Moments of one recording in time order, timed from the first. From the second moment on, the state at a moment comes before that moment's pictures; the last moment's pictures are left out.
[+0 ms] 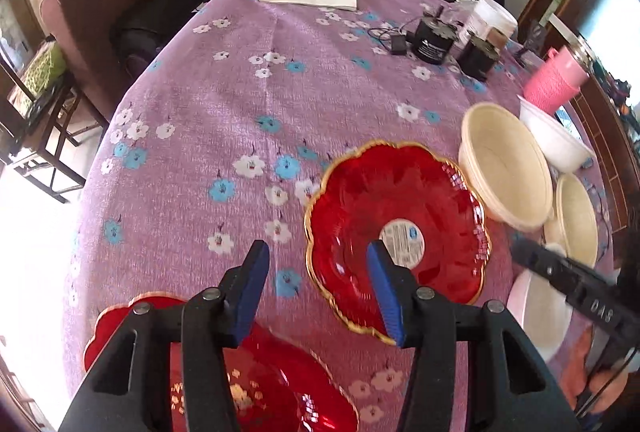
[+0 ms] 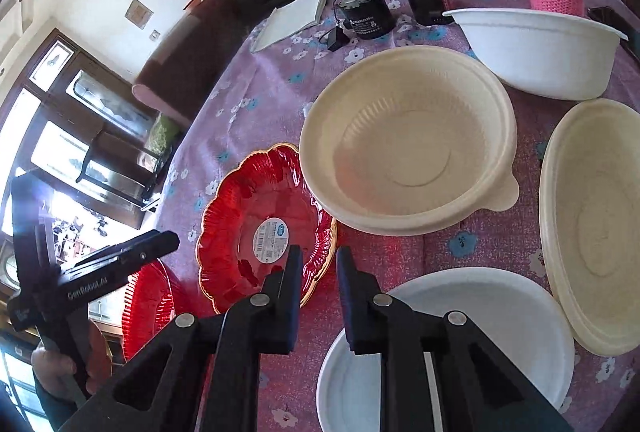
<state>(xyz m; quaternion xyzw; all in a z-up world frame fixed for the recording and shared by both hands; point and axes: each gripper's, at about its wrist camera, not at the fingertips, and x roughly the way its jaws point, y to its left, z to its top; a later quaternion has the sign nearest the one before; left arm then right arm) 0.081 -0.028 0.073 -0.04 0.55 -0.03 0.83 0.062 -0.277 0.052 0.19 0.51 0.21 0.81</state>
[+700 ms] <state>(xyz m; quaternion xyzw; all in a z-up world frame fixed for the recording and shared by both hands) 0.119 -0.031 0.021 -0.07 0.59 -0.04 0.80 0.078 -0.260 0.026 0.17 0.54 0.20 0.80</state>
